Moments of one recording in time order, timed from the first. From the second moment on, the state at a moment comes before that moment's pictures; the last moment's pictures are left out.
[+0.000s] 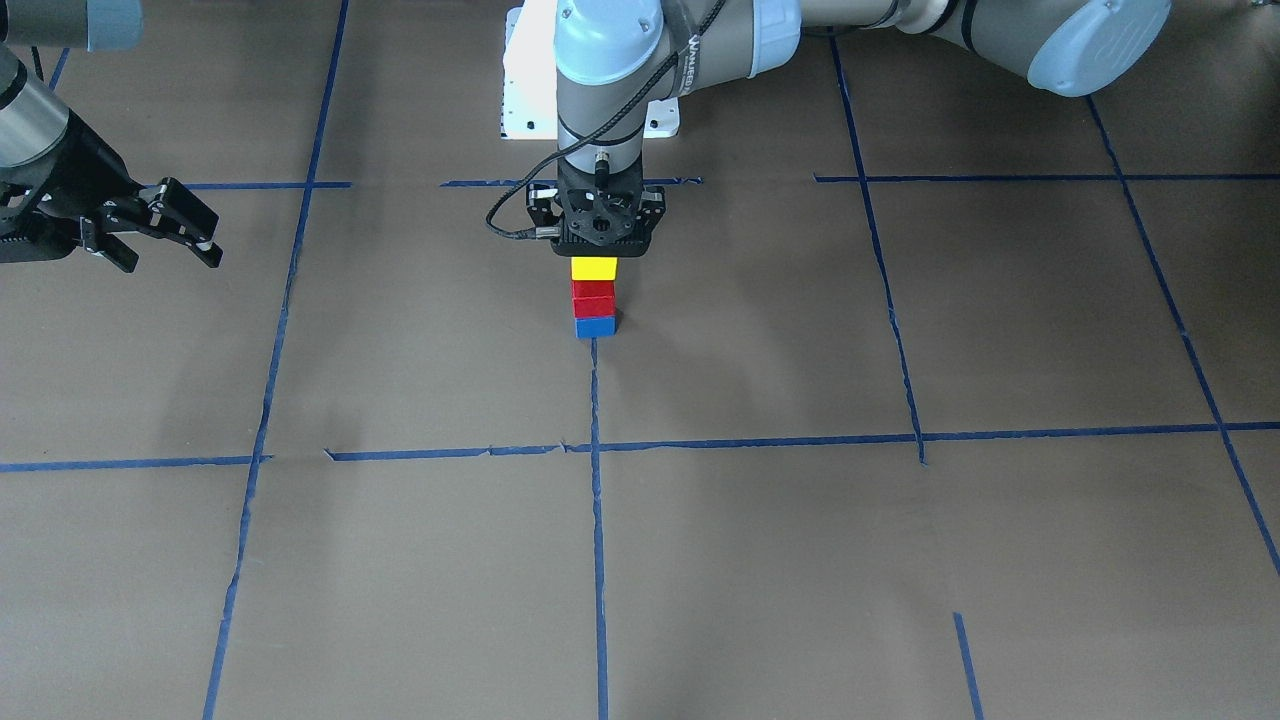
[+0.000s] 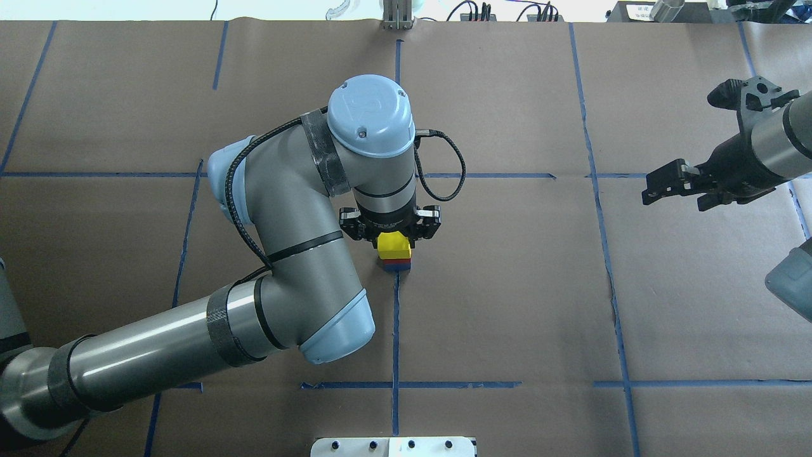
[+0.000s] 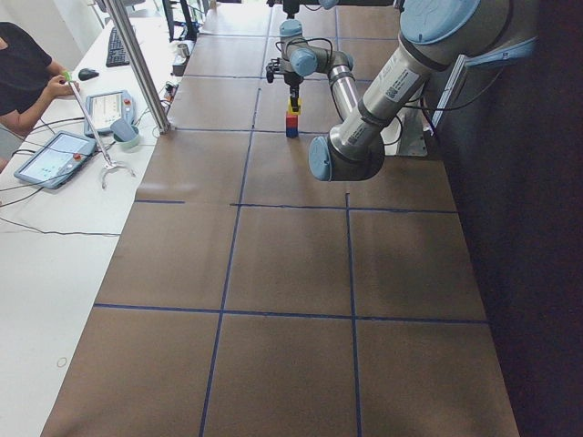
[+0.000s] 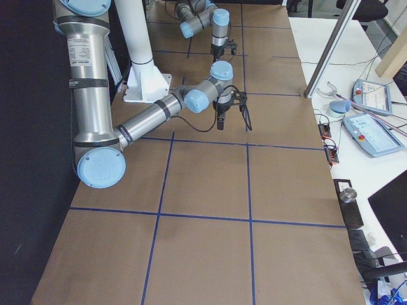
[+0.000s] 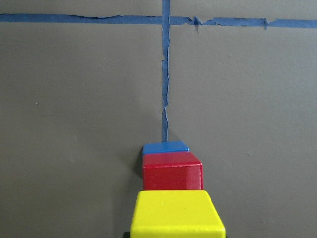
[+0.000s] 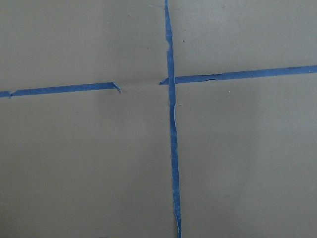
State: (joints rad) left arm -0.53 -2.50 -1.60 -1.38 -1.99 -1.21; right arm 0.98 -1.51 2.06 -1.44 2.23 0.93
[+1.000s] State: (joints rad) left arm -0.53 -2.51 -1.57 -1.39 -1.98 -1.25; right arm 0.97 -1.51 2.06 -1.44 2.23 0.93
